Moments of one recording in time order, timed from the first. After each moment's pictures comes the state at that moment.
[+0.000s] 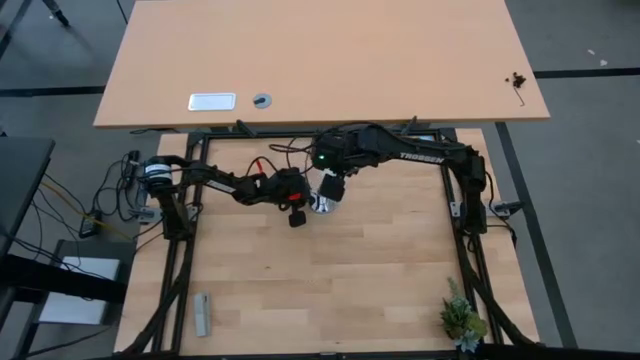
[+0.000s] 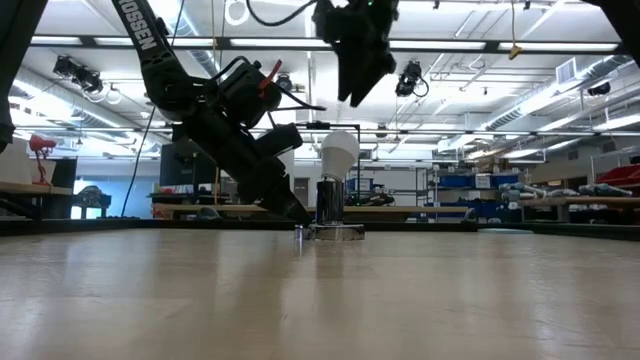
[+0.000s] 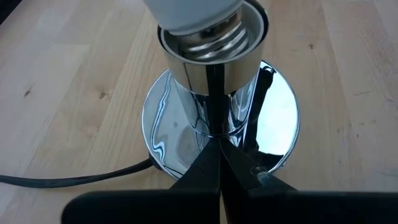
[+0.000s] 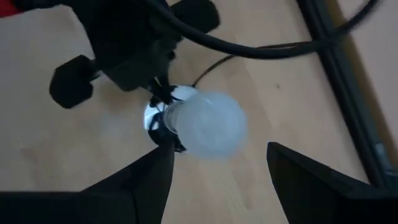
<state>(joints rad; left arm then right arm) 0.25 1.78 0.73 0.37 0.03 0.15 -0.17 1.96 2.01 -1.26 0.20 0.18</state>
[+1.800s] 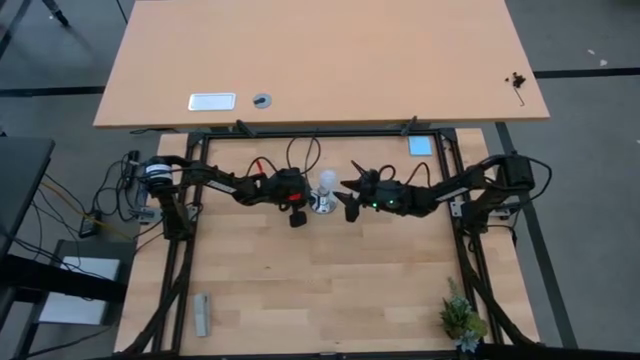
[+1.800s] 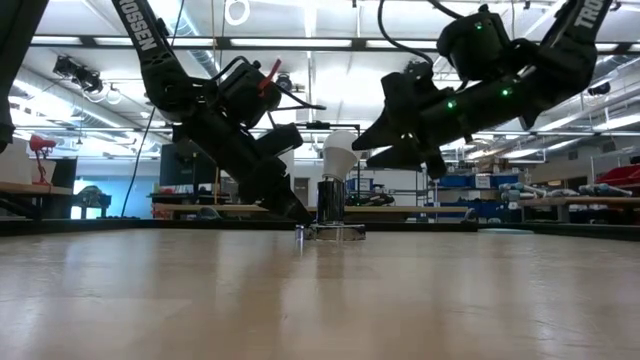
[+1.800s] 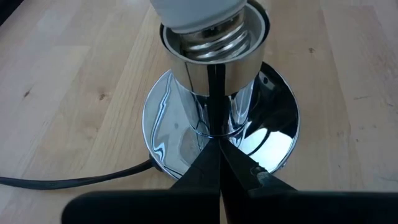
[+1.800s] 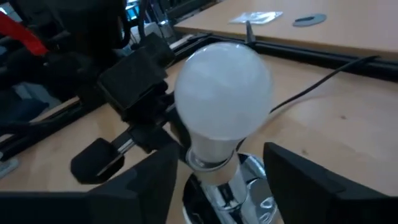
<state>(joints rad) 0.25 1.78 0.73 0.40 0.03 0.14 -0.09 1.60 0.52 0.80 0.35 0.46</state>
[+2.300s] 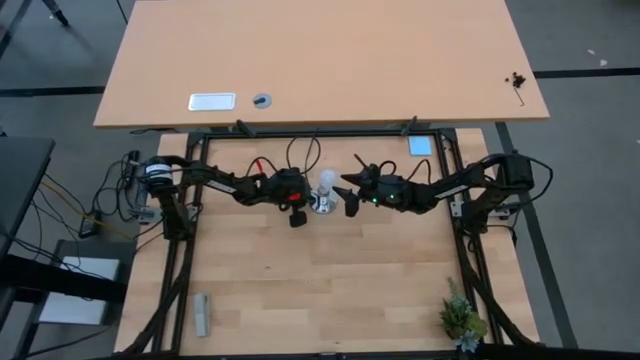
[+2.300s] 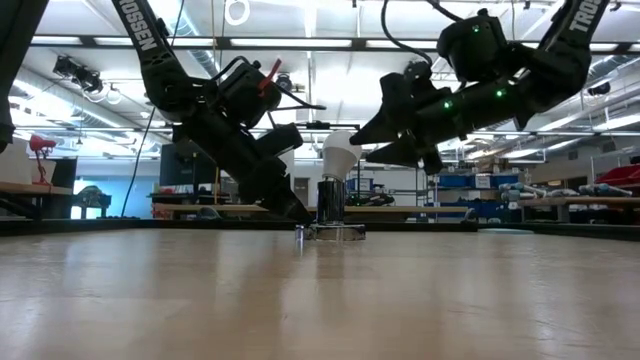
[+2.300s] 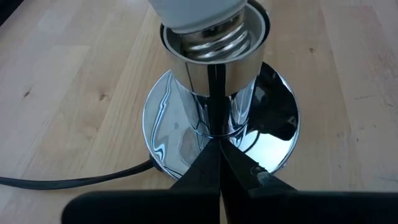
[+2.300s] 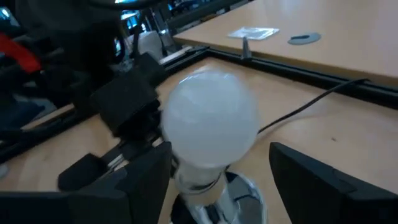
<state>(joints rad) 0.25 1.78 0.73 0.40 0.03 0.14 -0.14 1.60 0.52 0.84 0.32 0.40</state>
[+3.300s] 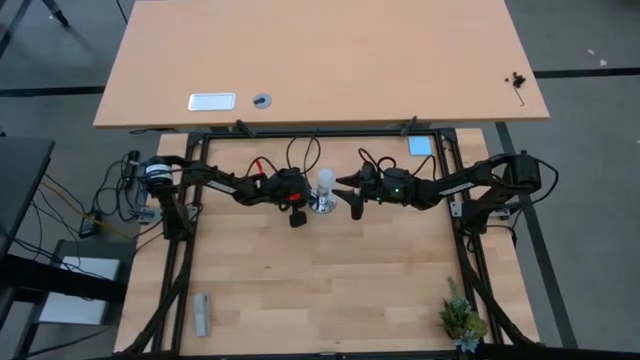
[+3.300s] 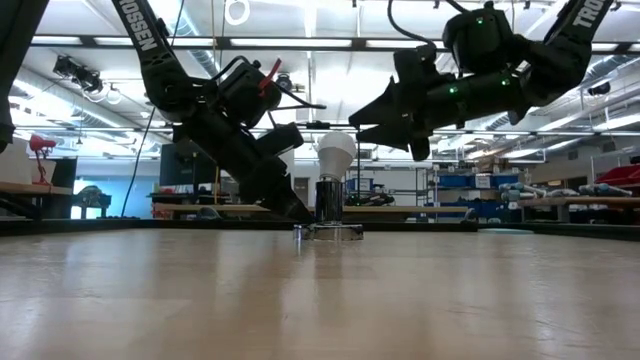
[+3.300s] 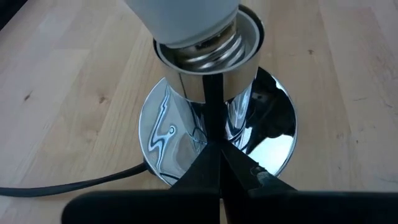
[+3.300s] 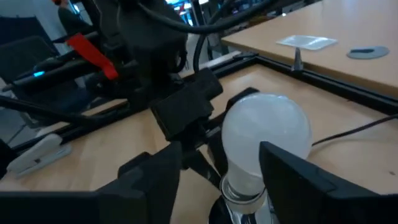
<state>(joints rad) 0.25 1.78 0.73 0.41 0.03 0.15 -0.18 1.54 0.52 0.86 0.08 0.32</state>
